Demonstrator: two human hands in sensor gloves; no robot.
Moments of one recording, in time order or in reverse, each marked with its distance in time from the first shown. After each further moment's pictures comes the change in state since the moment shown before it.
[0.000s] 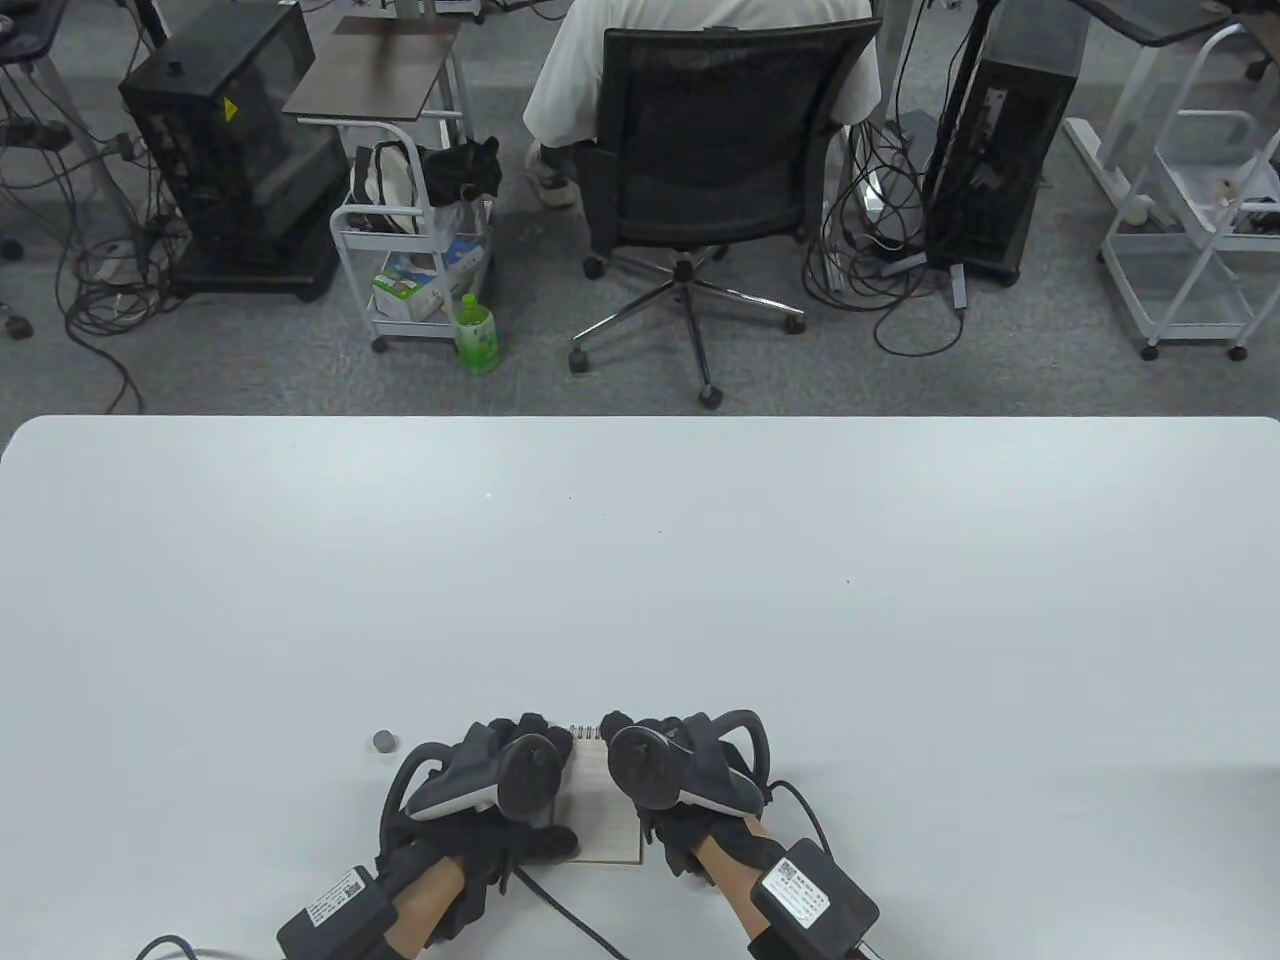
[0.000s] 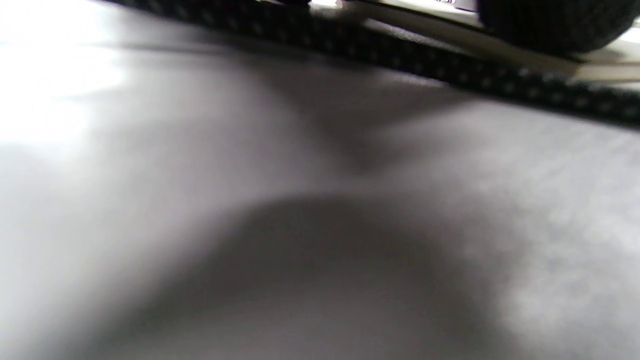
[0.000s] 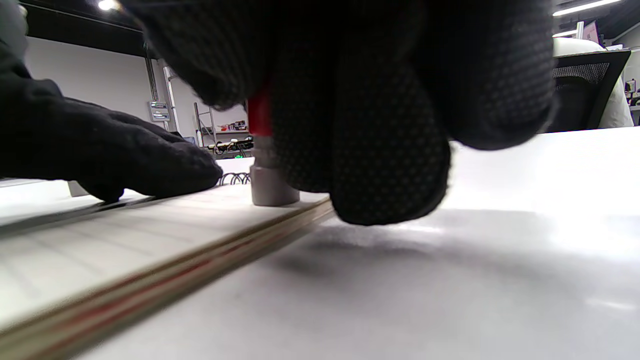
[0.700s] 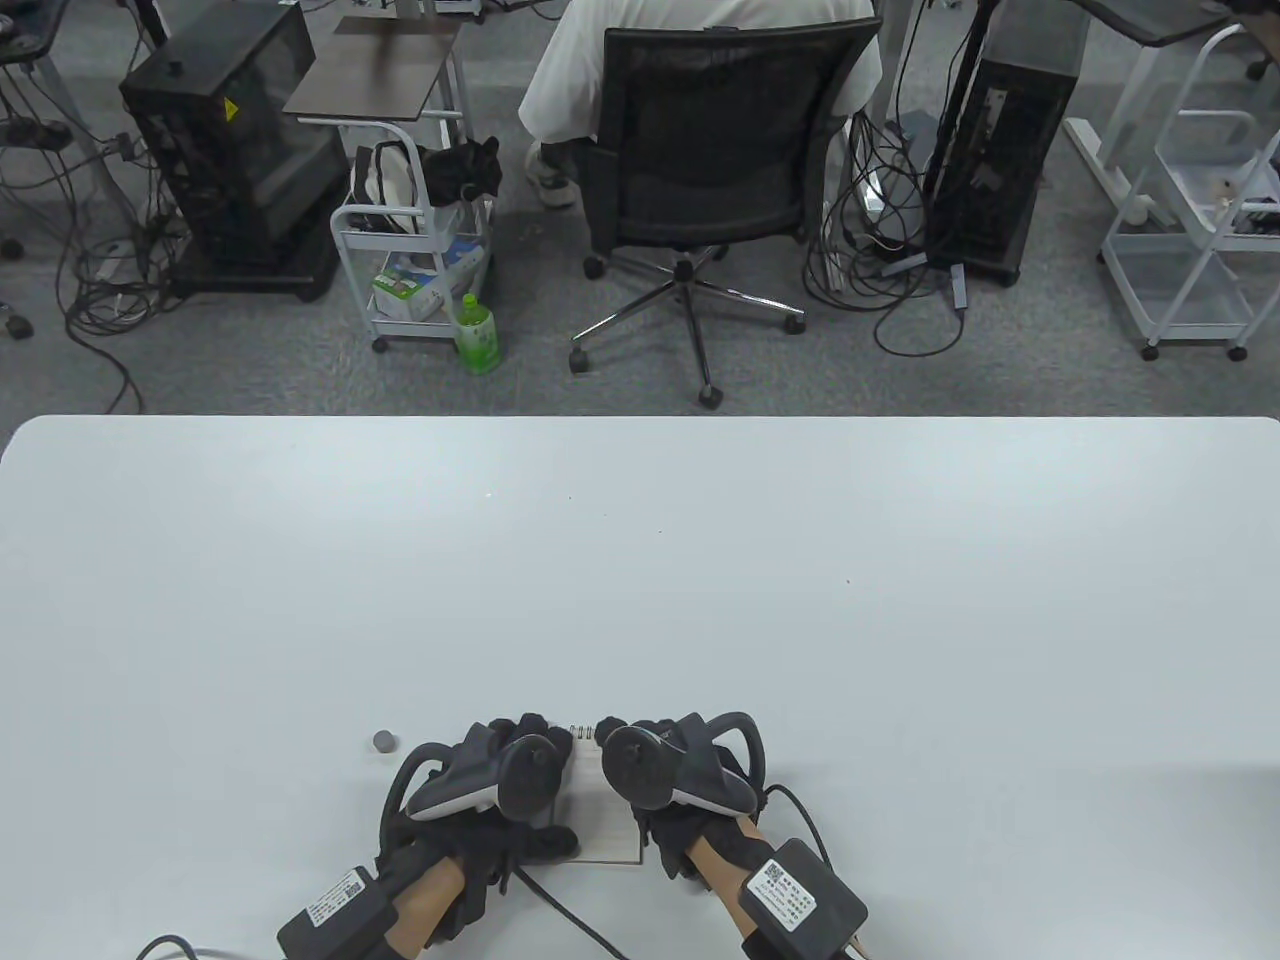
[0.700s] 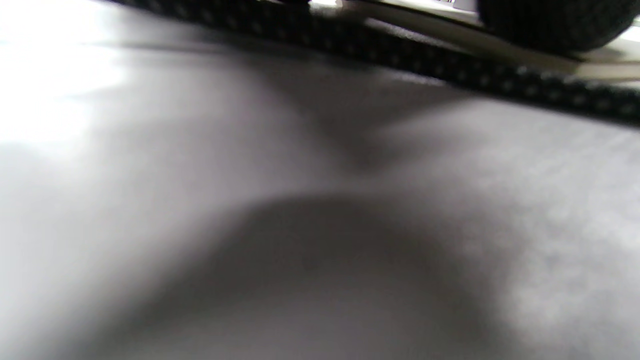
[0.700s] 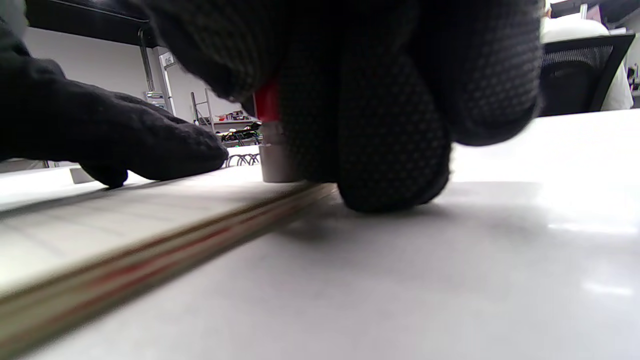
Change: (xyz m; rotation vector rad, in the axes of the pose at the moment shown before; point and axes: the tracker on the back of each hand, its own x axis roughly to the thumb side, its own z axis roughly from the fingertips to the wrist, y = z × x) left_hand 0.000 0.000 0.000 -0.002 0.001 -0.003; right_hand 0.001 0.006 -0.002 0.036 0.009 -0.020
